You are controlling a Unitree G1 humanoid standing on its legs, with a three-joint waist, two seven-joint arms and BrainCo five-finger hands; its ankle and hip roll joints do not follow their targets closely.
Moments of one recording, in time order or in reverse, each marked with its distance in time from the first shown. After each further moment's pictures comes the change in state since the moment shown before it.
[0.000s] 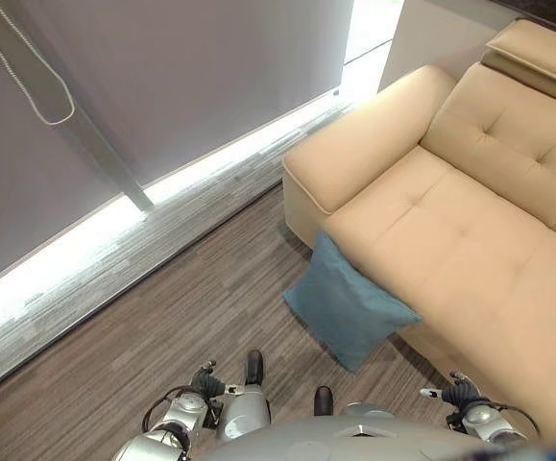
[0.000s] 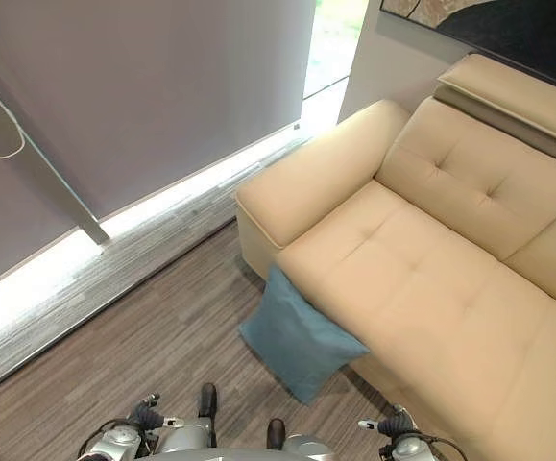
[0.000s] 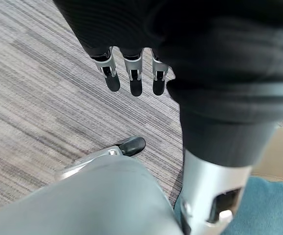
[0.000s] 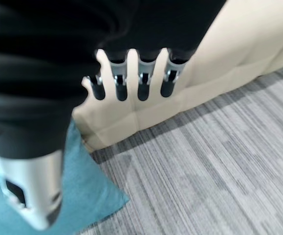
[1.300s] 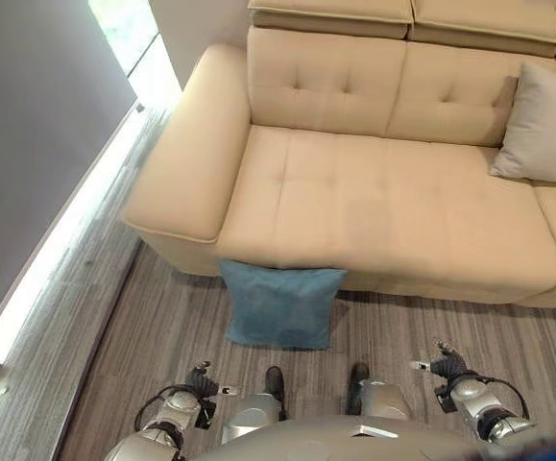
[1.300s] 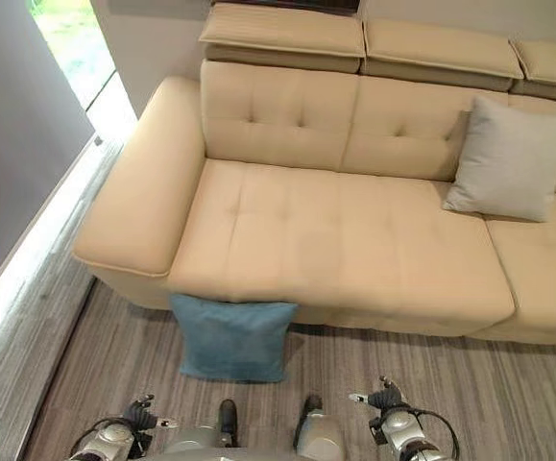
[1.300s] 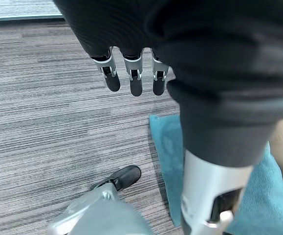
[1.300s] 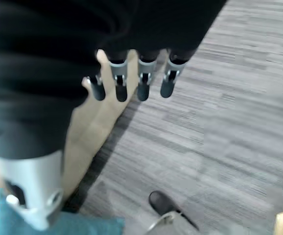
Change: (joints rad) left arm -0.015 0.092 -0.014 -0.002 0.001 0.013 -0.016; right arm -0.050 0.033 0.005 -0.028 0.000 -0.004 -0.011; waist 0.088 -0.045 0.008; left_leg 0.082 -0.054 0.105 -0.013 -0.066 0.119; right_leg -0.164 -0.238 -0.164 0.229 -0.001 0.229
